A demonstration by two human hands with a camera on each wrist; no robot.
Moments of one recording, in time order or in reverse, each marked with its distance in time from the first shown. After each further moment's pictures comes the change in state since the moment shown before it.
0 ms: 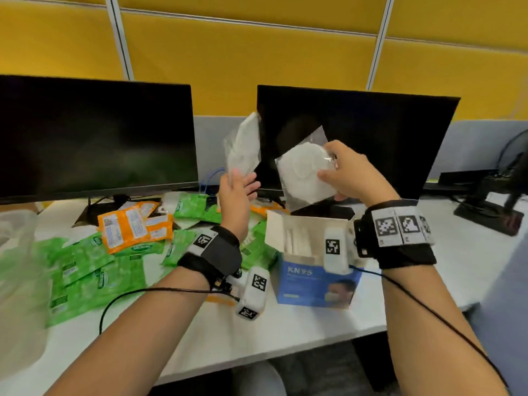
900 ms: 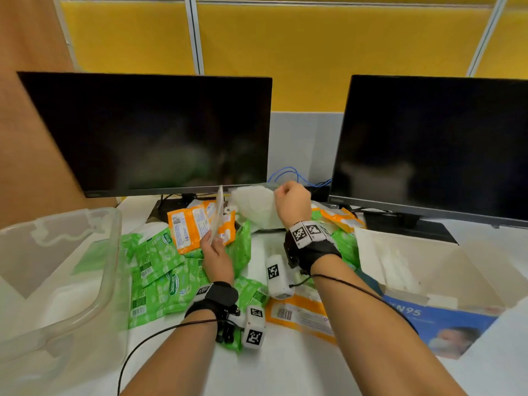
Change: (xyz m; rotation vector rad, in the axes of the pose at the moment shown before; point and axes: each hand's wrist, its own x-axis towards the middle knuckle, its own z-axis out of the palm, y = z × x) left_hand 0.057 -0.104 -0.238 0.547 0.549 0.036; right_hand 0.102 -0.101 0.281 0.270 0.100 0.056
